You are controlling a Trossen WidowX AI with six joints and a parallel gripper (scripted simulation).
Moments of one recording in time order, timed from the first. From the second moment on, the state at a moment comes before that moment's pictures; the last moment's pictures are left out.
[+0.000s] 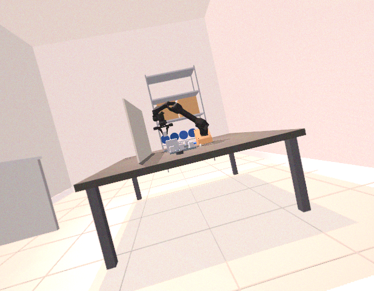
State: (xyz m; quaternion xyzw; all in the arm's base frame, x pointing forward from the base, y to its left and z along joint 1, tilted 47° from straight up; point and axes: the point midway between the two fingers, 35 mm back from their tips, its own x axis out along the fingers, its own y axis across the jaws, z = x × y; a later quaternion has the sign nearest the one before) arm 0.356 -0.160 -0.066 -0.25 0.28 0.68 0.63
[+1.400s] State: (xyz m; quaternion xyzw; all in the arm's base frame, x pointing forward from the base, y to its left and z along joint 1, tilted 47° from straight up) arm 0.359 -0.145 -0.091 -0.27 0.27 0.68 0.63
